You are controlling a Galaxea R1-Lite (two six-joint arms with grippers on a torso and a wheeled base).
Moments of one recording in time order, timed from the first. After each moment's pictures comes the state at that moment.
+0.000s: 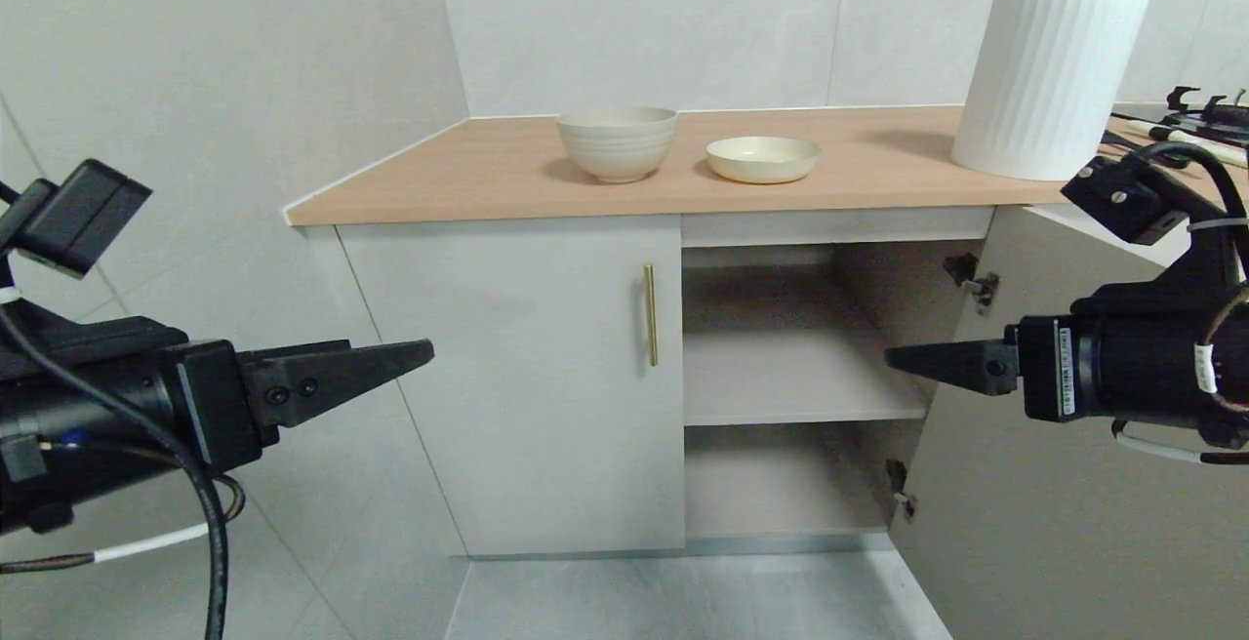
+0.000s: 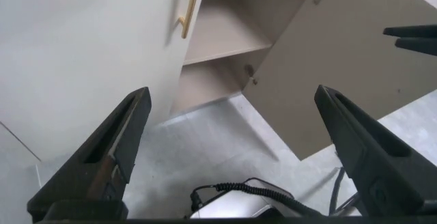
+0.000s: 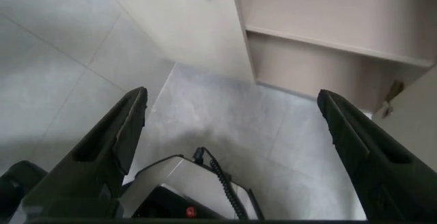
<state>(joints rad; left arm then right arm) -0.28 1.18 -0.75 -0.15 -0.32 -0.28 0.53 1.35 -0.97 0.06 0.02 0.25</state>
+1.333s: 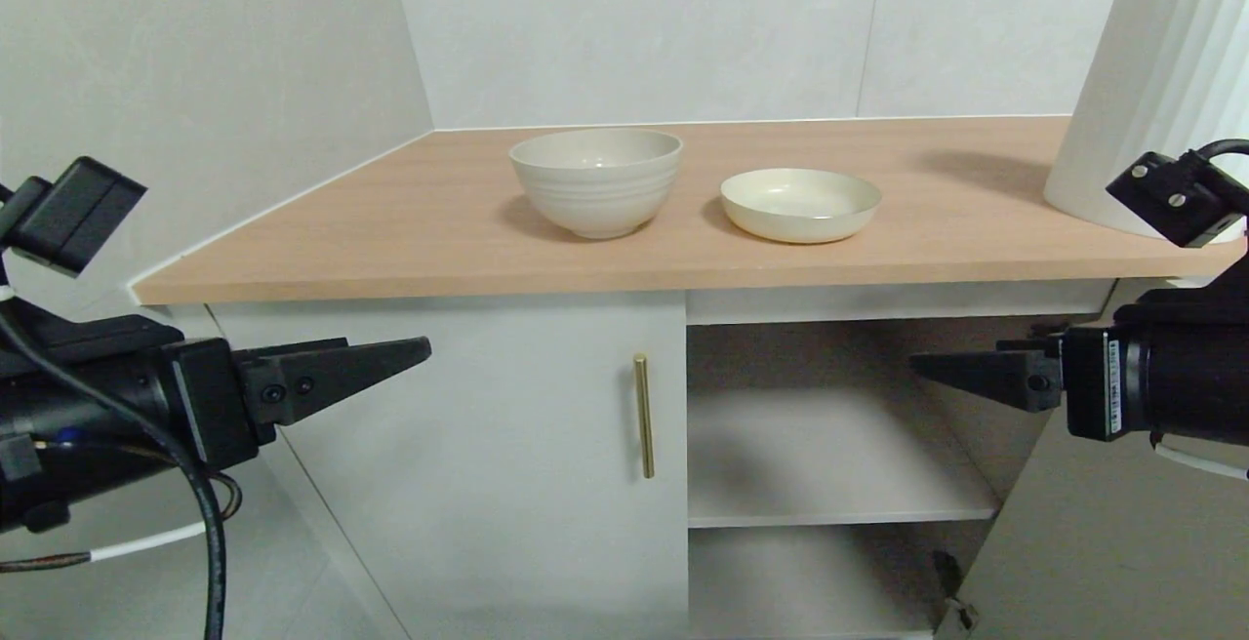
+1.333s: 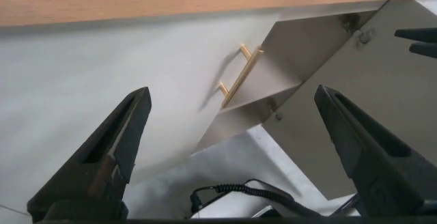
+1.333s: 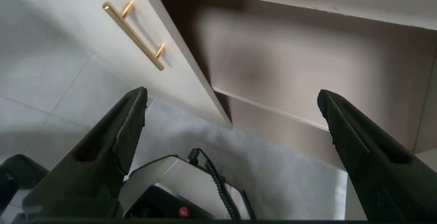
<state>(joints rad) -0.28 1.17 -0.75 -0.15 -0.32 -0.28 0.53 1.29 -0.93 0.06 0.03 0.21</state>
